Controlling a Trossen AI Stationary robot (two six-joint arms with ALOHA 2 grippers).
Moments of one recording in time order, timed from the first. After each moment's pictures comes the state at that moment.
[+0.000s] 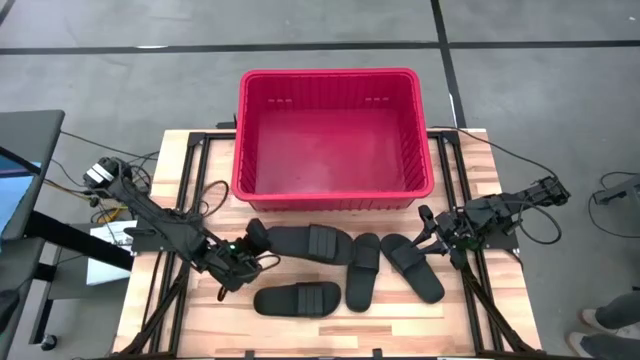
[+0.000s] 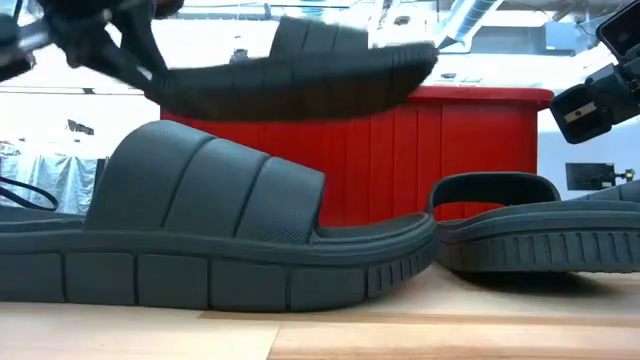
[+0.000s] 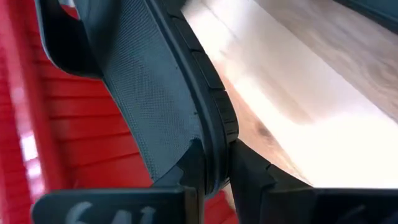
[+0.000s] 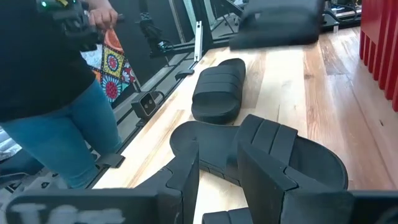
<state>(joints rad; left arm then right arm) -0.61 1.29 0.88 -0.63 -0.70 0.42 0.36 0.04 0.10 -0.29 -0.10 0.22</state>
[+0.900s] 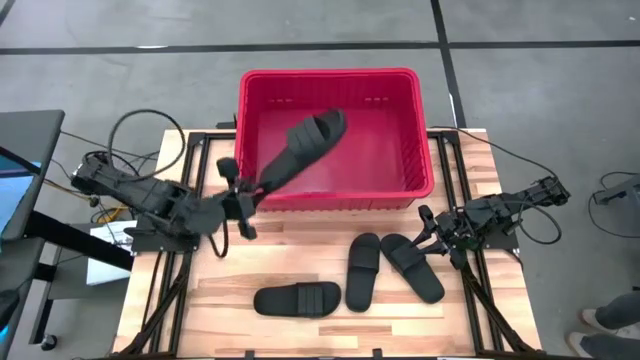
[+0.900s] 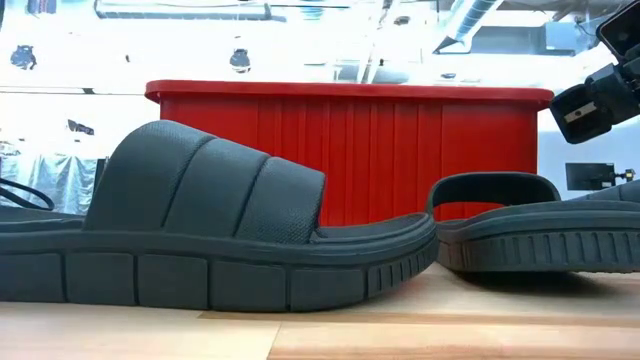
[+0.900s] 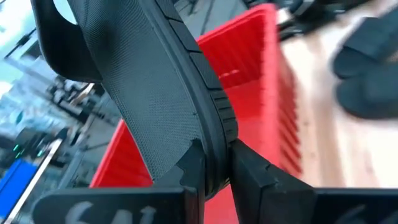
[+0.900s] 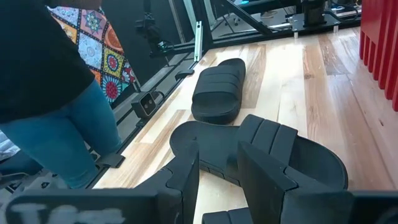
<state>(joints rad) -0.38 1.13 1.25 -0.64 -0.92 0.27 0.36 0.04 0.10 -0.29 -0.10 0.22</state>
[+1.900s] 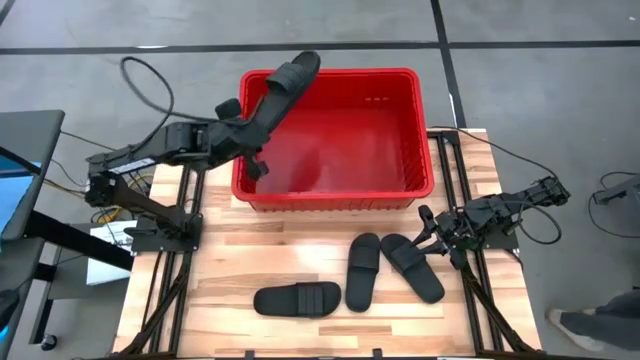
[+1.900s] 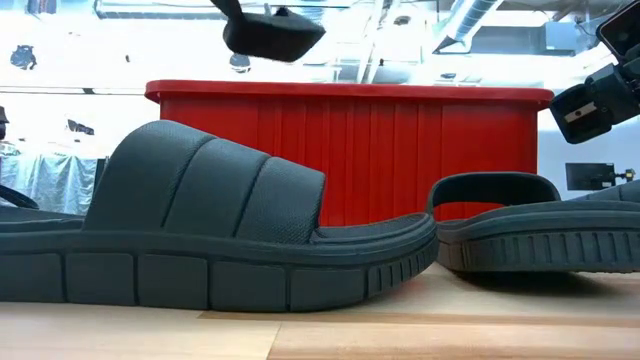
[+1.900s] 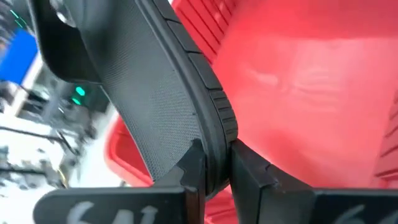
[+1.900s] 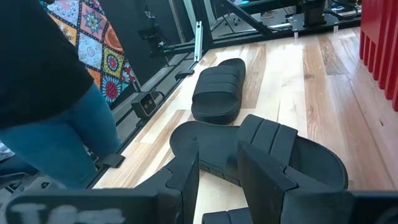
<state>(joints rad) 0.17 1.36 1.66 -1.12 -0.65 0.15 0.36 0.04 0.10 -0.29 -0.10 0.22</state>
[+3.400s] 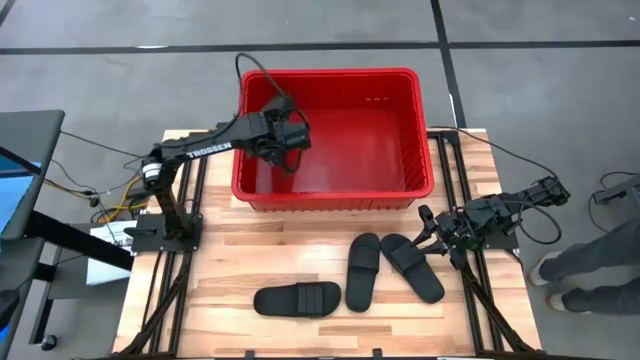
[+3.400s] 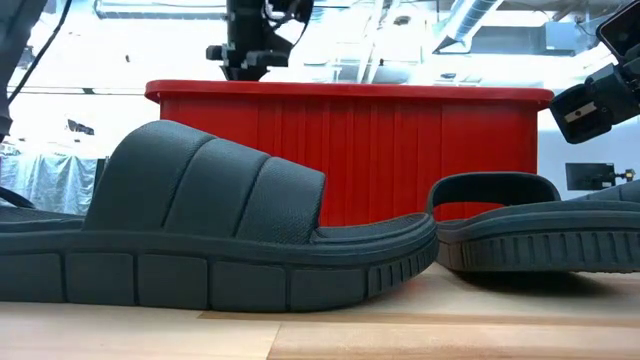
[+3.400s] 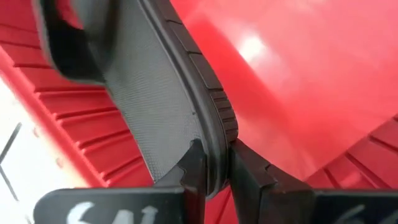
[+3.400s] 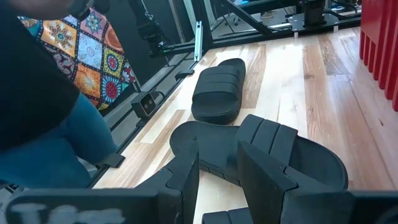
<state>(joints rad) 0.32 1.79 1.82 -1.46 -0.48 -0.42 0.36 0.04 0.10 -0.29 -0.10 0.22</state>
